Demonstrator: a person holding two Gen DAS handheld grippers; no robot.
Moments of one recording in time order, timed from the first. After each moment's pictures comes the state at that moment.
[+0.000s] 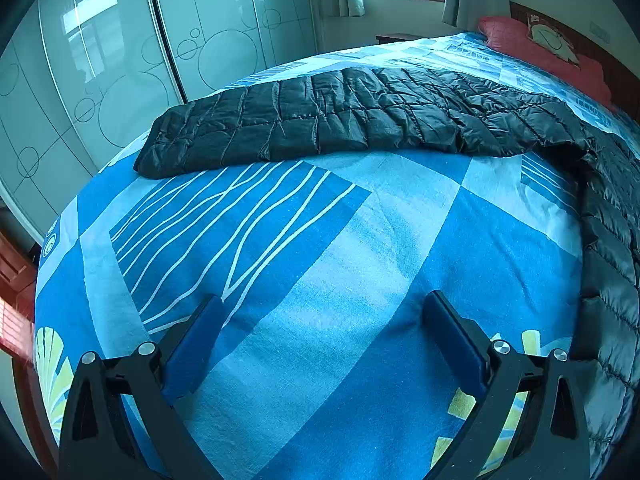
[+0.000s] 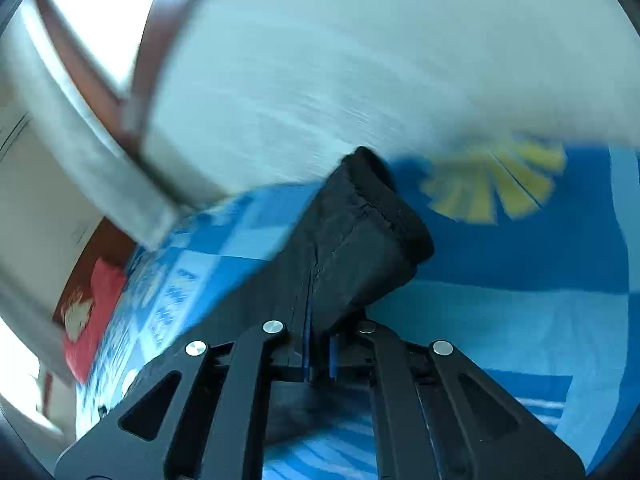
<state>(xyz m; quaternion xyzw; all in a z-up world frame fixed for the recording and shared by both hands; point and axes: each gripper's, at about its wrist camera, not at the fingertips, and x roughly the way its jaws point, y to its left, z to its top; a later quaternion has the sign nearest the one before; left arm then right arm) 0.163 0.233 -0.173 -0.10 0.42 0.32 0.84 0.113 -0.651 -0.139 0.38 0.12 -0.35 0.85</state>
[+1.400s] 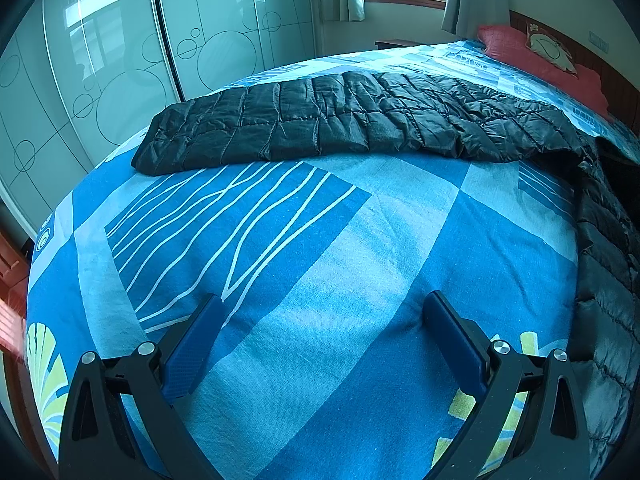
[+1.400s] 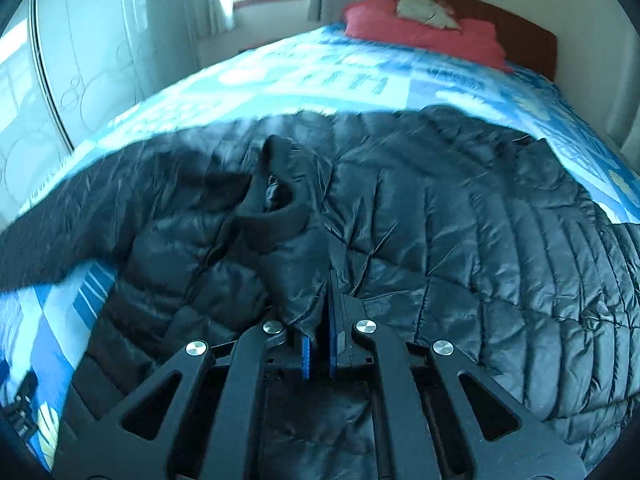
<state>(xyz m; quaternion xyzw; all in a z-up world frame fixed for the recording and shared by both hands) 0.159 0.236 -0.176 -0.11 0.41 0.31 0.85 0.376 0.009 -0.165 -0.07 0.42 0.17 0.89</state>
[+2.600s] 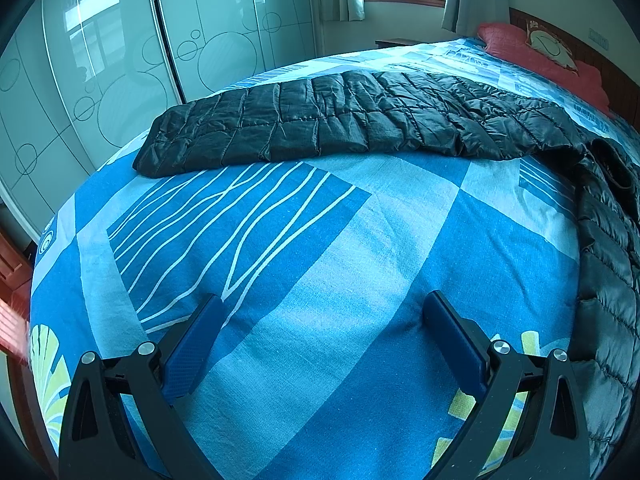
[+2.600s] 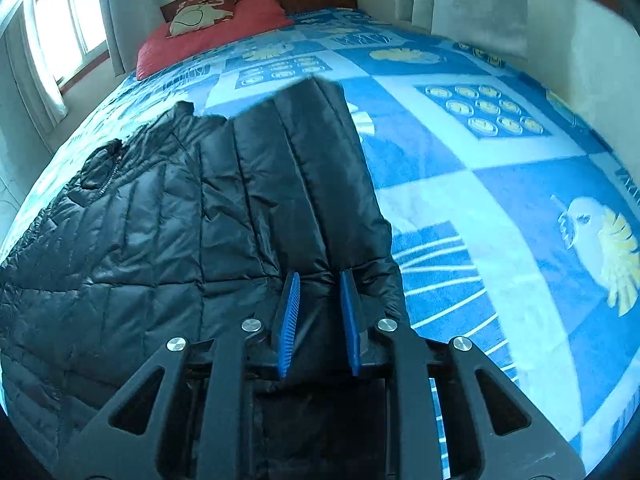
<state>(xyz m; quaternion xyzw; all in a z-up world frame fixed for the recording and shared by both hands) 0.160 0.236 -0.177 -0.11 0.41 0.32 0.85 0.350 -0.351 -0.143 0.10 0.41 -0.08 0.90</state>
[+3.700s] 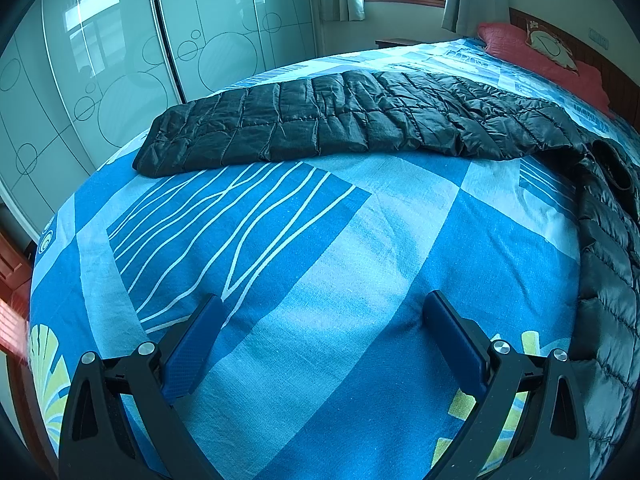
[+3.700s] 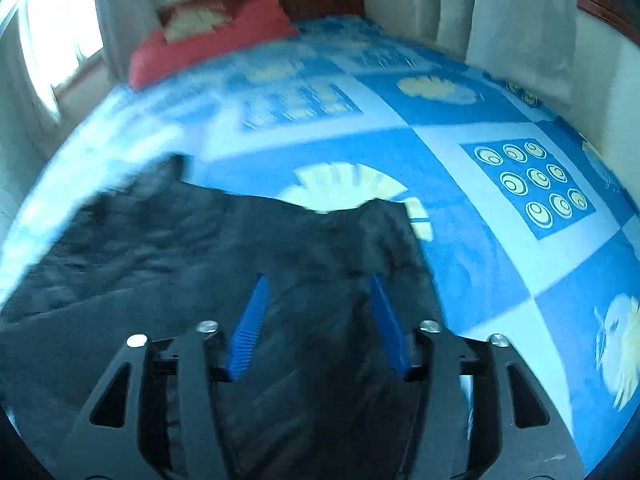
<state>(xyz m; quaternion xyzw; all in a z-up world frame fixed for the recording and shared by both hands) 0.160 0.236 -0.176 -0.11 0.41 0.32 0.85 0.430 -0.327 -0.117 0.10 0.39 -0.05 0.91</state>
